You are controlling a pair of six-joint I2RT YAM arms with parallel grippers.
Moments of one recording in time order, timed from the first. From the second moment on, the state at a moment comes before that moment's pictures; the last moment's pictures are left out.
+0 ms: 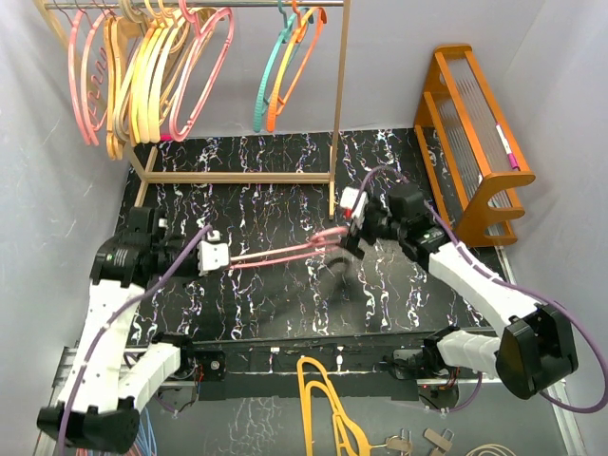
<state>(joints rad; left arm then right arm) -0.12 0.92 1.08 -1.27 0.80 1.29 0.44 1.17 0.79 -0.19 -0.59 -0.70</state>
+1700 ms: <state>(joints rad) -0.07 1.06 1.63 -0.85 0.25 0.13 0.17 1.29 1.05 -0.20 -0.04 0.15</state>
